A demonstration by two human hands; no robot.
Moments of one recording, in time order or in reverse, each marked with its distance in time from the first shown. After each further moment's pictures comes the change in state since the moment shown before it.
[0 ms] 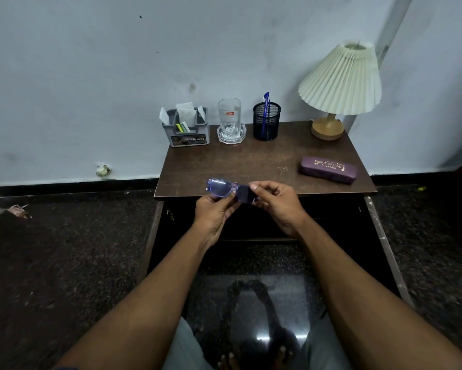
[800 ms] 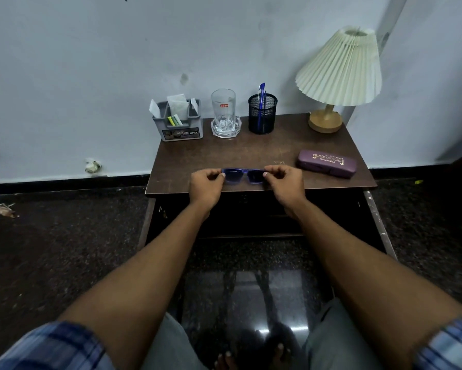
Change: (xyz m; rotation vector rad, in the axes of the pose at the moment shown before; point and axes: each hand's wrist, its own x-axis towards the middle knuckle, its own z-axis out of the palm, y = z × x) left_hand 0.073 0.004 -0.006 0.968 0.229 0.313; right_hand 0.054 0.003 -0.029 -0.511 0.360 -0.165
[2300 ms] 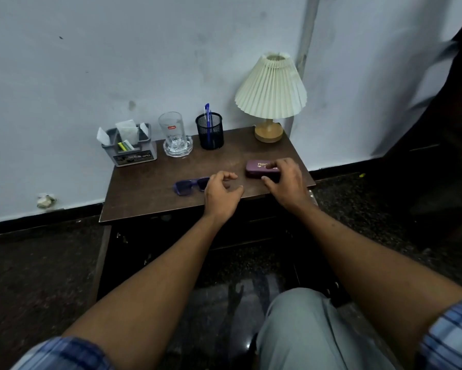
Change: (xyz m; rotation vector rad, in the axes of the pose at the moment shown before) left_hand -0.067 0.071 0.101 -0.015 -0.221 0.257; right_hand -0.003 -0.016 -0.138 -0.694 0.138 -0.326
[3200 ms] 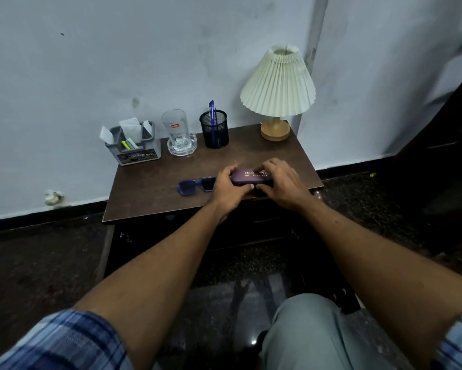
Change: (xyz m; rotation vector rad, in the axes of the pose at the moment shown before) left_hand 0.034 -0.010 0.008 -0.118 -0.175 -0.142; right_hand 0.015 -0.013 0.002 -0.154 -0.273 -0.251
